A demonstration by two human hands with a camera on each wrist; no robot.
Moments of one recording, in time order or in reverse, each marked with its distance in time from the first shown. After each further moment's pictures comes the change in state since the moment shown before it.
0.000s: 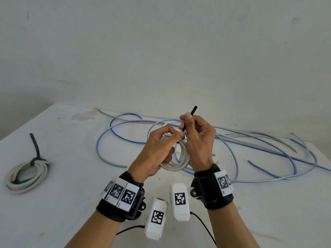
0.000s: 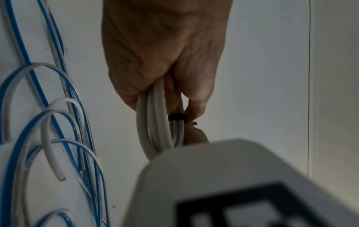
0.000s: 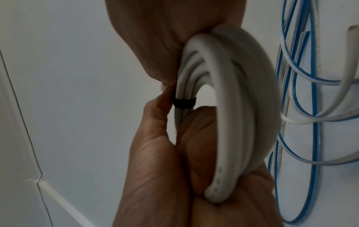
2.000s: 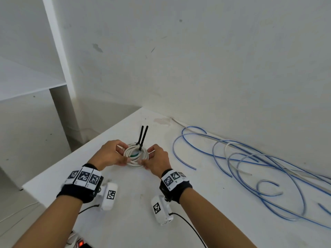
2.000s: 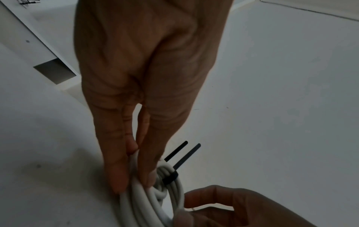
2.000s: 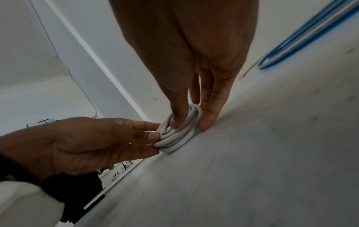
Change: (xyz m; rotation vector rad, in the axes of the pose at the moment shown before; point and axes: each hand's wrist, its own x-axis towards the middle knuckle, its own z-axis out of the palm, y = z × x) left_hand -0.160 0.005 -0.333 0.518 0.528 -0.241; right_hand -0.152 0.065 0.245 -0.531 -0.850 0.338
